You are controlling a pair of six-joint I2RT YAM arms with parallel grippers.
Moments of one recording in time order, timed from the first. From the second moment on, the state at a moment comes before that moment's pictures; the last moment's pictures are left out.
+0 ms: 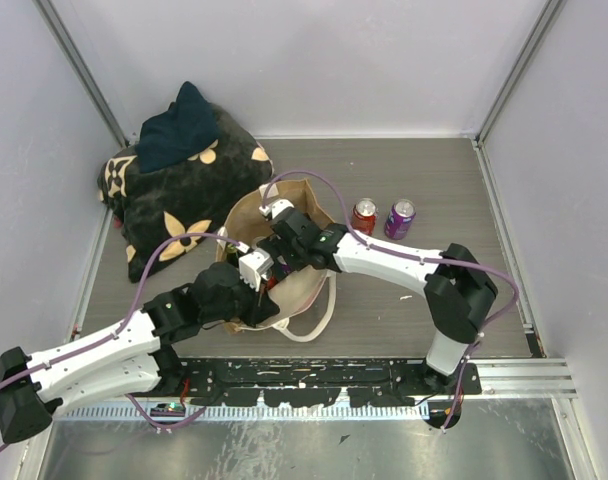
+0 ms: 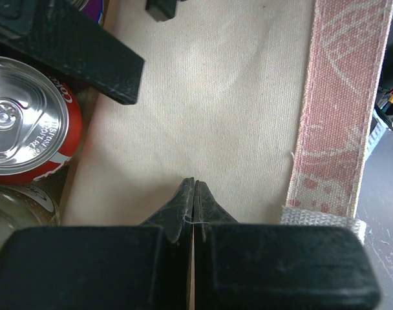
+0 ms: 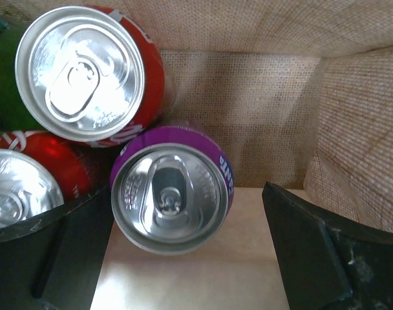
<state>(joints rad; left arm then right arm) -0.98 0.84 0.53 -0.27 0.08 -0.42 0.94 1.70 1.26 -0.44 0.20 0.24</state>
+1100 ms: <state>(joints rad) -0.98 0.81 0.52 -0.28 0.05 -0.43 0.95 1.85 1.42 -0.54 0.29 0.22</state>
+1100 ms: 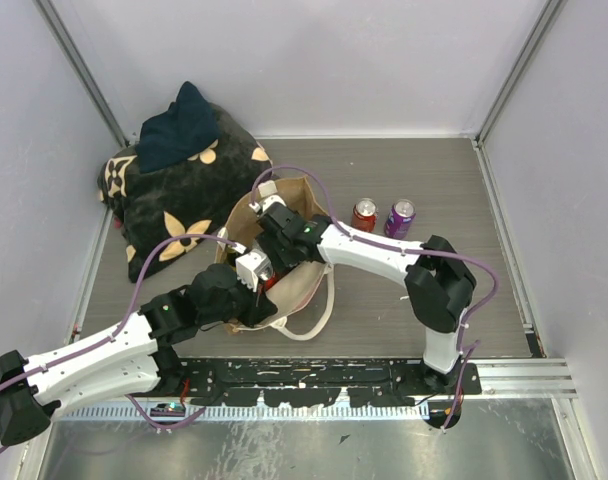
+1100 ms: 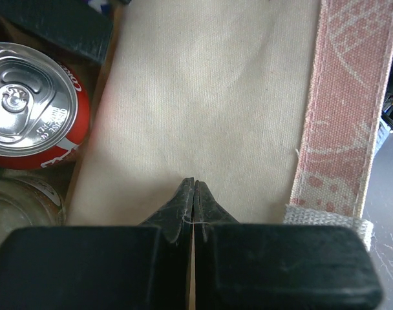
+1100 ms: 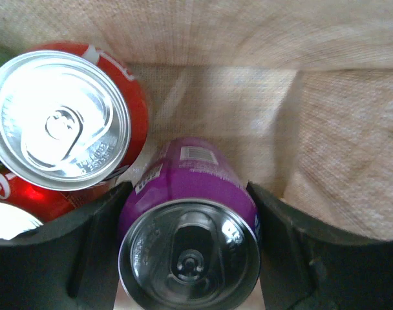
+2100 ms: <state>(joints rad) -0.98 0.82 0.52 -0.28 0.04 -0.43 0.70 1.17 1.52 -0.69 0.87 0.21</state>
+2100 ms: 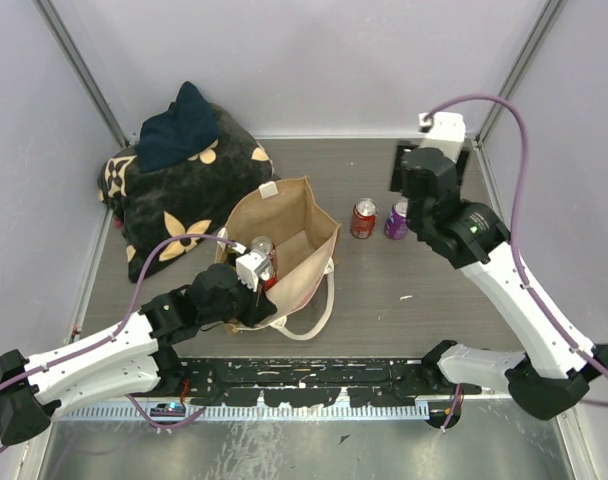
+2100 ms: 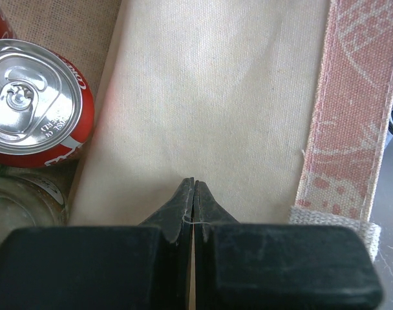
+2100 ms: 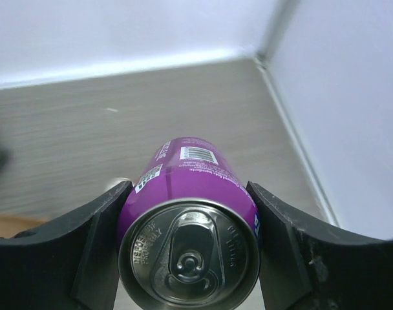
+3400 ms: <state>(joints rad) -0.98 0.83 0.52 -0.28 0.03 -0.43 0.35 1.20 0.68 -0.36 0.47 0.51</state>
